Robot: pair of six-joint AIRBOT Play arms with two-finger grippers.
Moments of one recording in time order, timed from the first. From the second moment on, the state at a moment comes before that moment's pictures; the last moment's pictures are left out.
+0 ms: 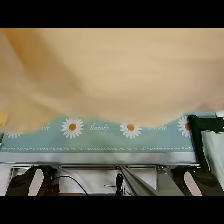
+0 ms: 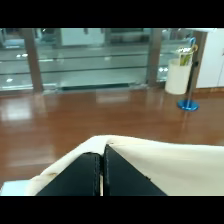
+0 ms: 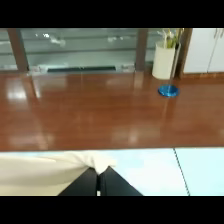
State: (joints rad) left arm 0.33 -0.58 1.78 1.11 -1.24 -1.39; right arm -0.15 -0.58 1.90 -1.46 1.48 1.60
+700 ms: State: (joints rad) left arm 0.15 -0.94 1.50 1.23 -1.33 -1.45; right arm -0.15 -0.79 1.47 -1.35 1.44 1.57
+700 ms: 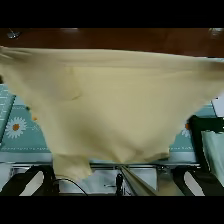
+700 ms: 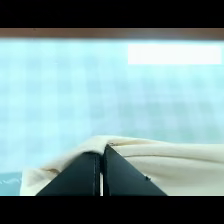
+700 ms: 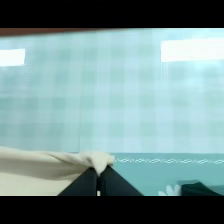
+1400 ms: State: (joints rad) left arm 0.07 -1.69 1.56 1.01 -0.91 -1.51; right arm -0.15 -1.65 1.59 -1.02 0.95 1.54
